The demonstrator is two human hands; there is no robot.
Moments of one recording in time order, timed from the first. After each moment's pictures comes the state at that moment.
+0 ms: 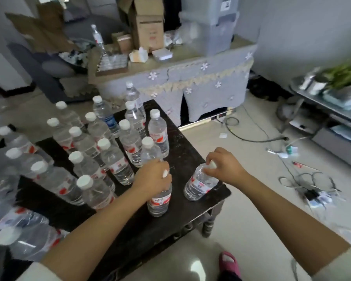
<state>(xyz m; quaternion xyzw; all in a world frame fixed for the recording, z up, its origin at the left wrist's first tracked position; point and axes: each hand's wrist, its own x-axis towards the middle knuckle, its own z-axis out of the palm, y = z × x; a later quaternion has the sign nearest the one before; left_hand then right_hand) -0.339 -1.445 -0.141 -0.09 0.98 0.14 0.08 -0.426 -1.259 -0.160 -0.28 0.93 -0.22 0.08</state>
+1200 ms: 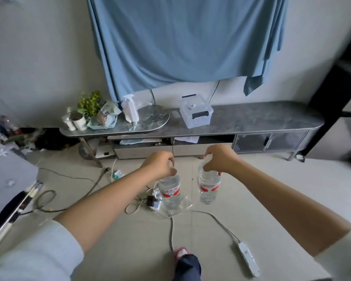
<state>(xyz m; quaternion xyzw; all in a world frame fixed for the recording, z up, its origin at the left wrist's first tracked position) -0.527 -0.692 -0.132 0.43 0.88 0.10 0.18 -0.401 -0.573 -0.118 0.35 0.90 -0.27 0.04</state>
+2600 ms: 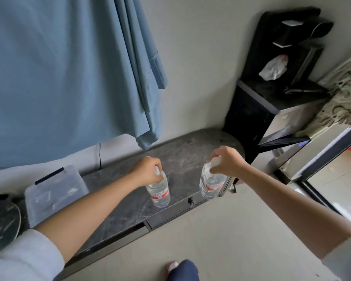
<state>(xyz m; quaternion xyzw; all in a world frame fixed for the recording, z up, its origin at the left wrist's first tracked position) -0.564 0.142 -0.169 0.62 0.75 0.05 0.23 -0.345 0.219 -0.153 0.54 0.80 -0.25 -0.06</state>
